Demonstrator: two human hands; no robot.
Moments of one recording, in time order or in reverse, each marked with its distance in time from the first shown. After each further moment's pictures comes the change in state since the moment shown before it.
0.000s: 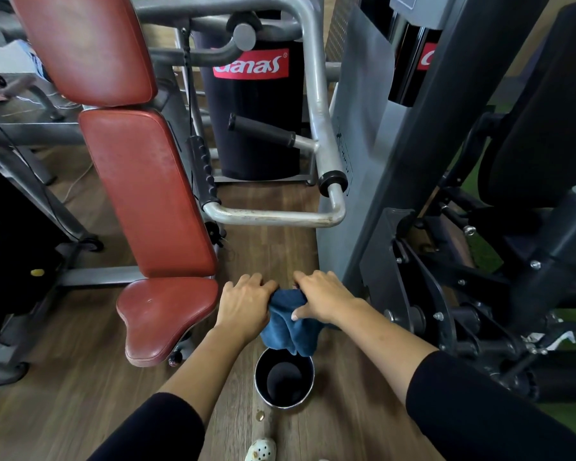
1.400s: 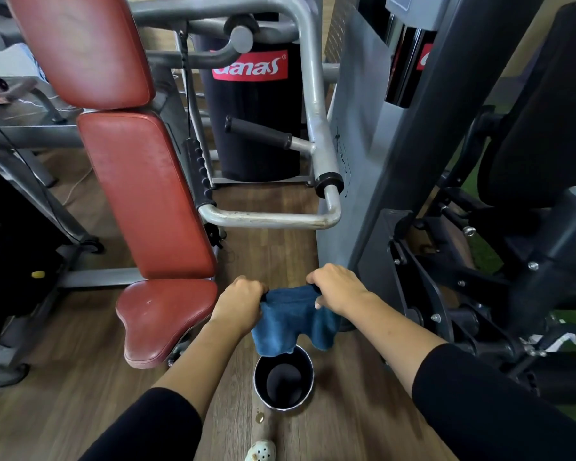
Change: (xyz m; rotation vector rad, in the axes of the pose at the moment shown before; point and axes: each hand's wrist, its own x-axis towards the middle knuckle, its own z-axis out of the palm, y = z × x) left_hand 0.011 -0.003 -0.005 -0.133 -0.142 -0.102; right_hand -0.006 0.024 -0.018 -0.062 -0.020 0.064
